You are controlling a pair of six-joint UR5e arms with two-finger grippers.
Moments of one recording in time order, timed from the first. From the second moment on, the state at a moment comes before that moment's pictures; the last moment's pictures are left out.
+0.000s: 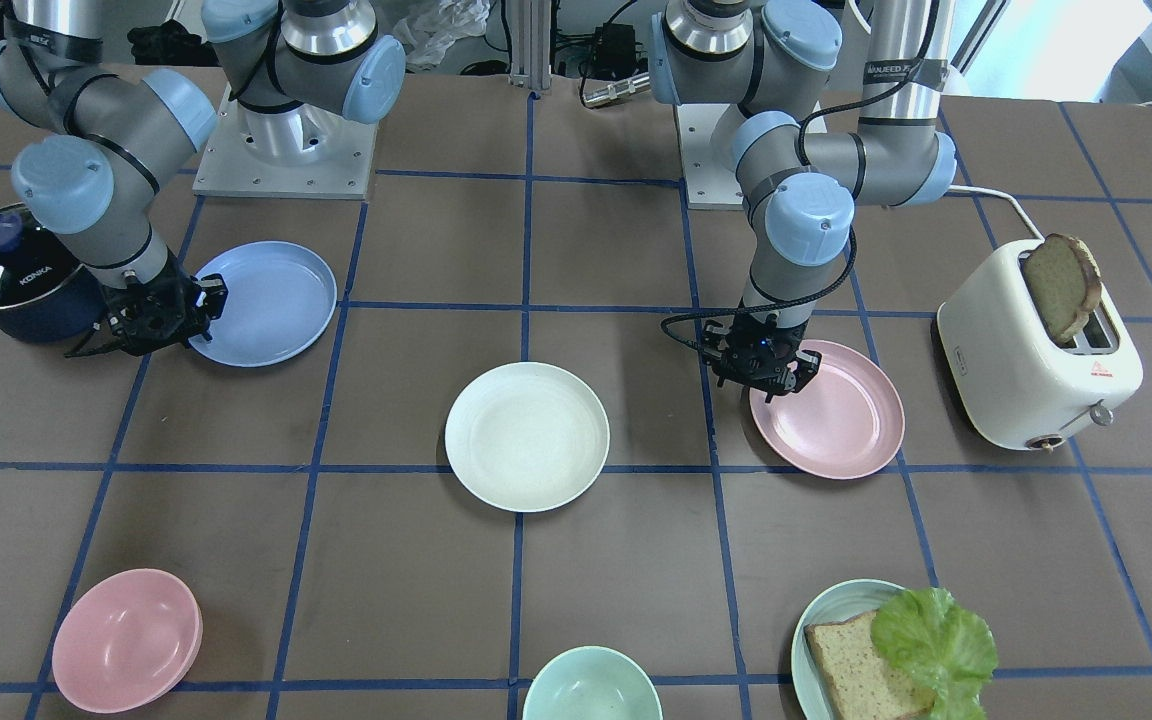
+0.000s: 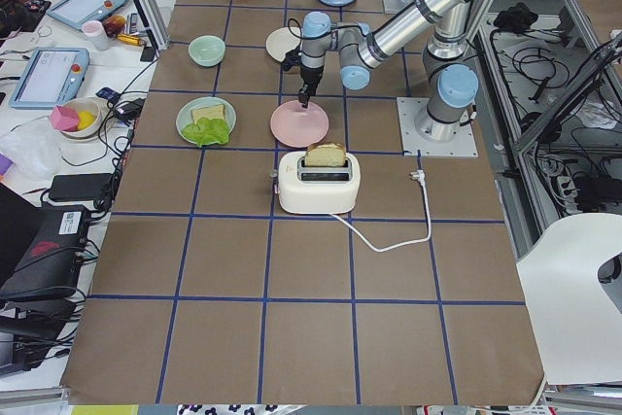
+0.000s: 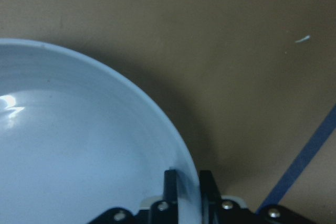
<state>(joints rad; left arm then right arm) -1.51 -1.76 -2.29 -0.59 1.63 0.48 1.15 -1.50 2.36 -2.39 -1.65 -0.92</state>
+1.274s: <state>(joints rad) -1.65 -1.73 -2.22 -0.52 1.77 0.47 1.28 -1.37 1.97 -1.99 -1.32 -0.45</state>
